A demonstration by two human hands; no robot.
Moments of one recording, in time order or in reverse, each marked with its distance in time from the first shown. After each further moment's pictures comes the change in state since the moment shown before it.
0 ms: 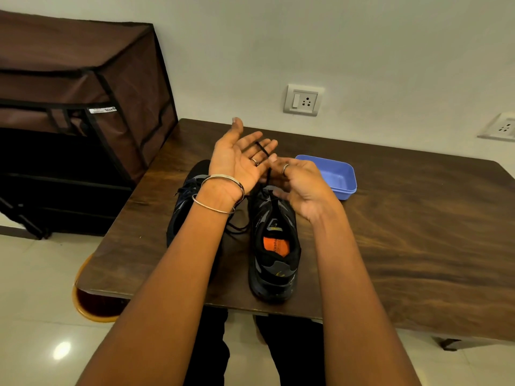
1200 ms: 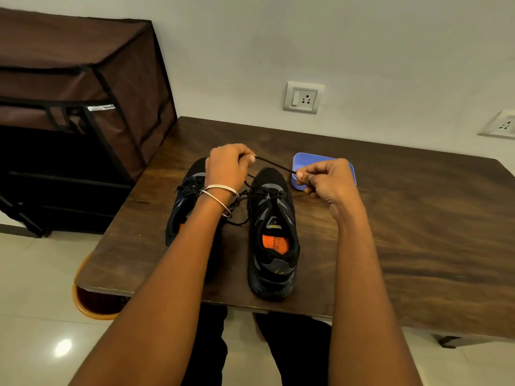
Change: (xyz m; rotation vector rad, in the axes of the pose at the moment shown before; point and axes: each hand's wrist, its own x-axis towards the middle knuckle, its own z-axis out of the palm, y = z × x) left_hand 0.015 -0.007 -0.037 1.669 0.312 0.623; right_hand -0.003 0.002 -0.047 -0.406 0.297 -0.136
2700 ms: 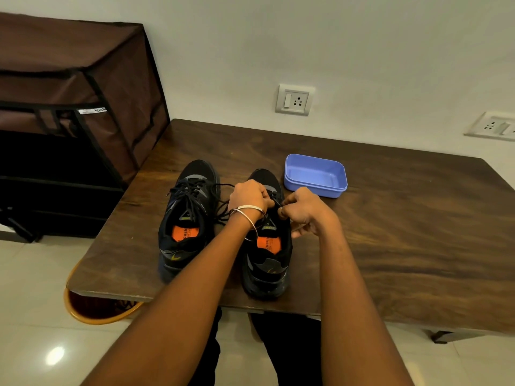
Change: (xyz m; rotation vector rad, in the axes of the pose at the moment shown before) left_hand -0.029 0.018 0.059 0.113 -0.339 -0.287; right_hand -0.006 0.023 0.016 -0.419 -0.370 0.263
